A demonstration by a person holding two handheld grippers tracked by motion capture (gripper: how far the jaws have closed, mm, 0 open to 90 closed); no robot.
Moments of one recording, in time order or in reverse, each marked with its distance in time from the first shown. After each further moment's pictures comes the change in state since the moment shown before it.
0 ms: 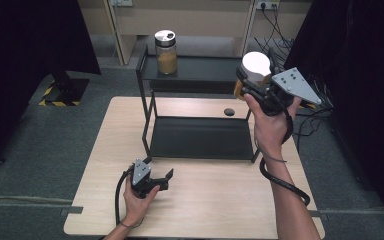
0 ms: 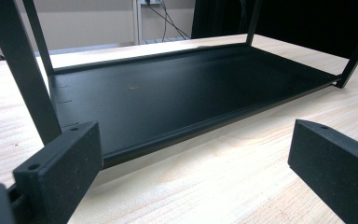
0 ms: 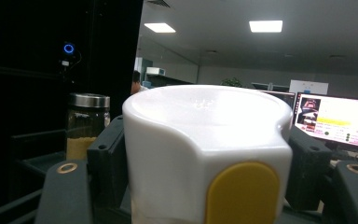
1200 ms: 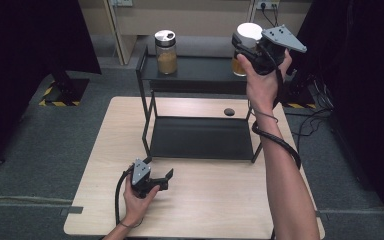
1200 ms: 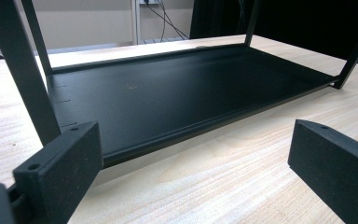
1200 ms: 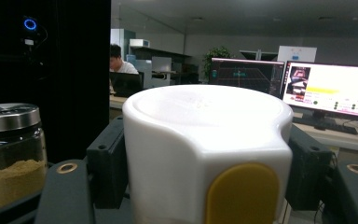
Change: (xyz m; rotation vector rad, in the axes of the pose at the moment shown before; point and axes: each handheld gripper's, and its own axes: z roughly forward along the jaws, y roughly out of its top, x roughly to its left) left arm 0.002 -0.001 0.000 -0.003 -0.007 -0.011; right arm -0.020 0.038 0.089 0.144 -0.067 0.042
